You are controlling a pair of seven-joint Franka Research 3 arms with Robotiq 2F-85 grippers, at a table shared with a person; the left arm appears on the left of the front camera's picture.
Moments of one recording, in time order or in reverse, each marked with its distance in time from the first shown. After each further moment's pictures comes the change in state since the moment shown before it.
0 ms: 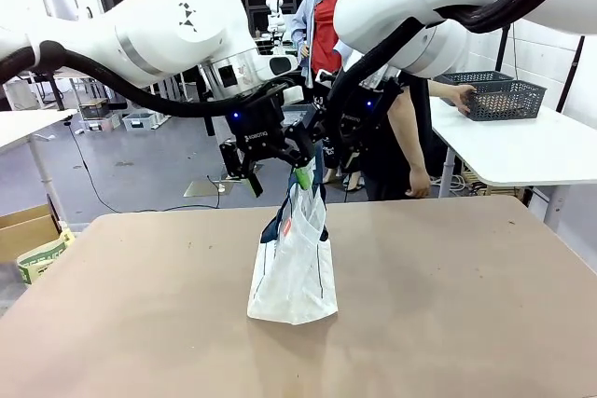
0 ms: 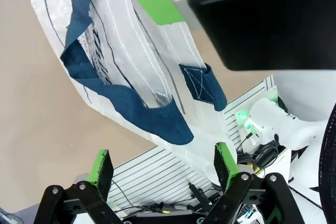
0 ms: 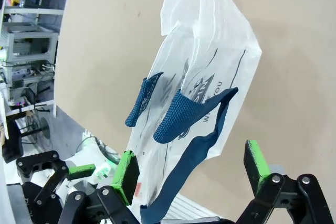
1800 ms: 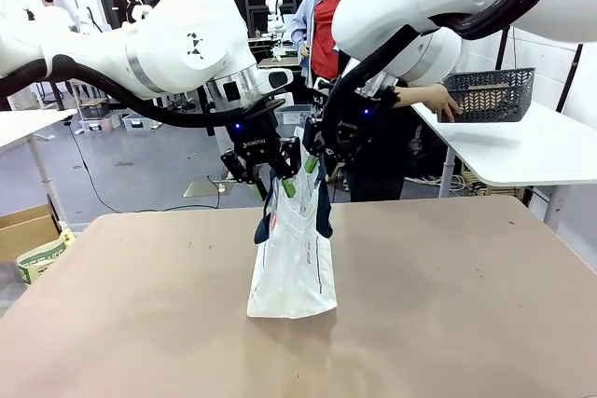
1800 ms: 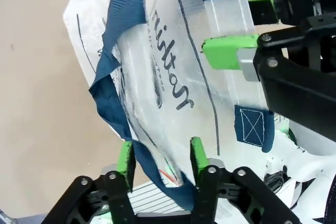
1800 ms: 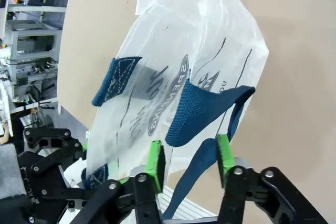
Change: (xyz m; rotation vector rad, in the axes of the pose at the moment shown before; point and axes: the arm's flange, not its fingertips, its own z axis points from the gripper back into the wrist) left arm 0.023 0.027 -0.013 0.071 -0.089 0.080; right arm 0.002 -0.004 -0.014 0.030 0.011 -0.004
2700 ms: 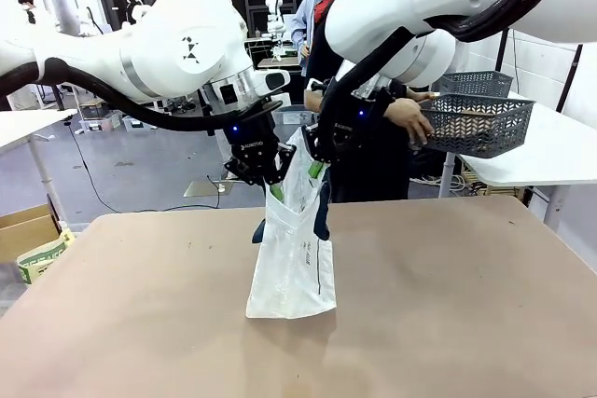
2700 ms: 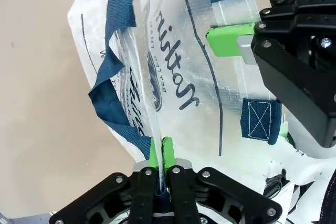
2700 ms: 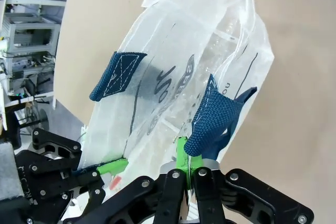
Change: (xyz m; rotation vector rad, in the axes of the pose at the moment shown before) left arm -0.008 0.002 0.000 -0.006 -0.023 0.018; right arm -0.002 0.012 -0.005 -0.015 0.012 0.043
